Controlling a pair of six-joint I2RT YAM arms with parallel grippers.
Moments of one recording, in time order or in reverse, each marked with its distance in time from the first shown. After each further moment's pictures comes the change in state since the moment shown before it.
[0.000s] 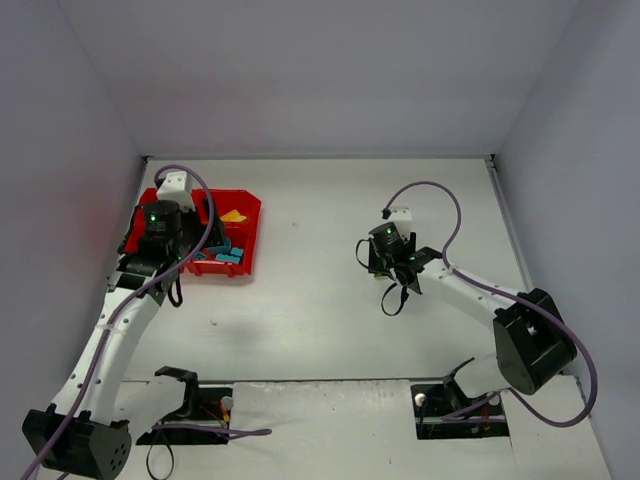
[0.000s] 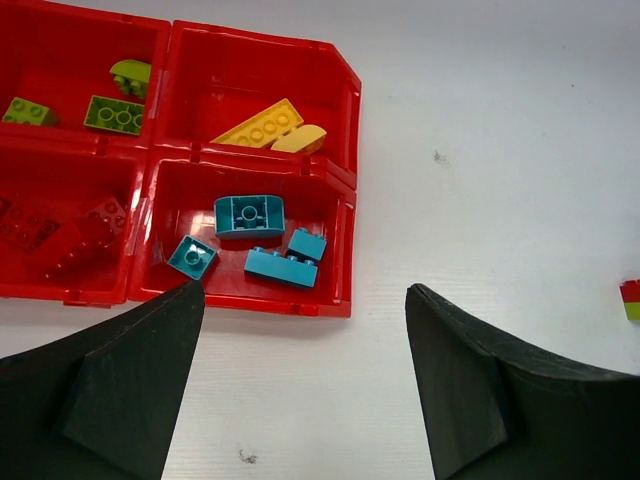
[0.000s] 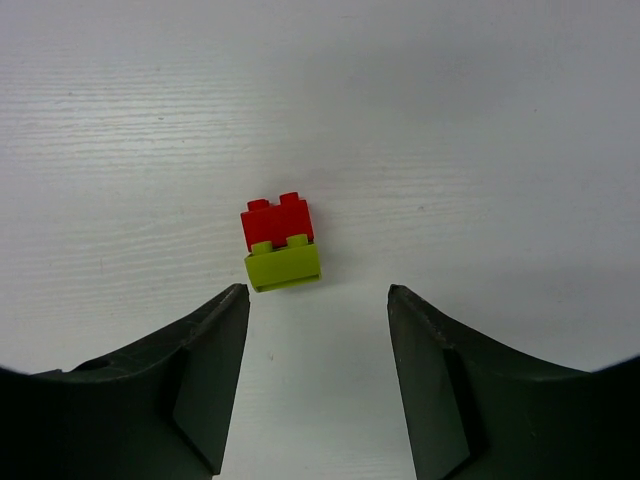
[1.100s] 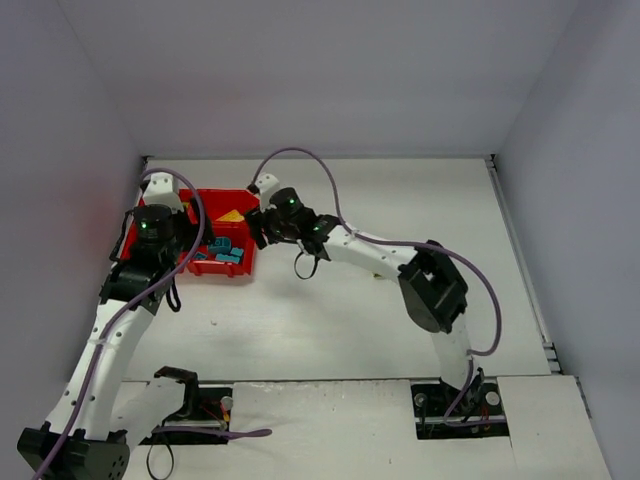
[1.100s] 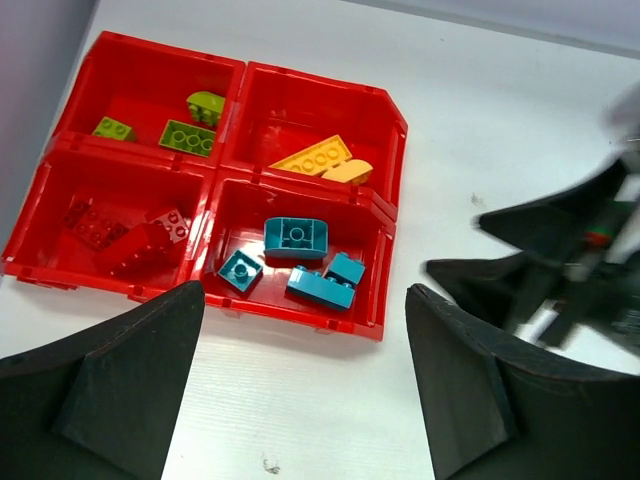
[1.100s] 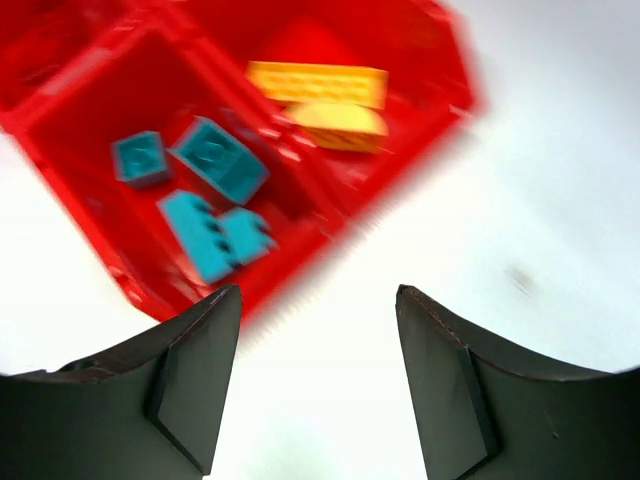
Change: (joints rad) left arm 0.000 -0.069 0.000 0.000 -0.132 0.005; right arm 0.285 0.698 0.852 0.261 -0.493 -0.347
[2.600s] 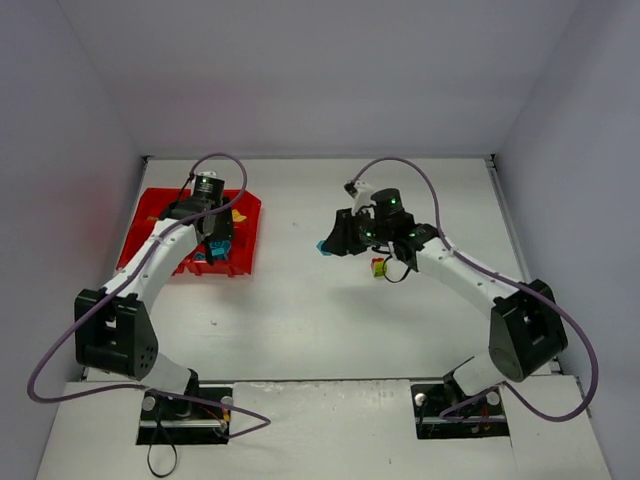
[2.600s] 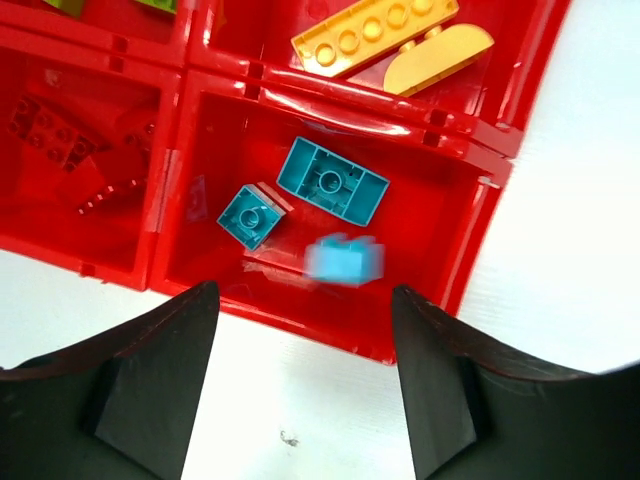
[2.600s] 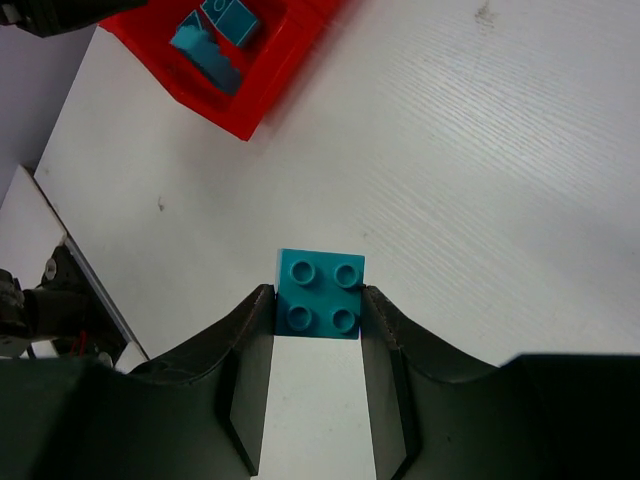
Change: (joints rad) left arm -0.033 0.593 0.217 -0.181 -0.107 -0.058; right arm -0.346 -0.642 -0.657 -0.085 -0.416 0.240
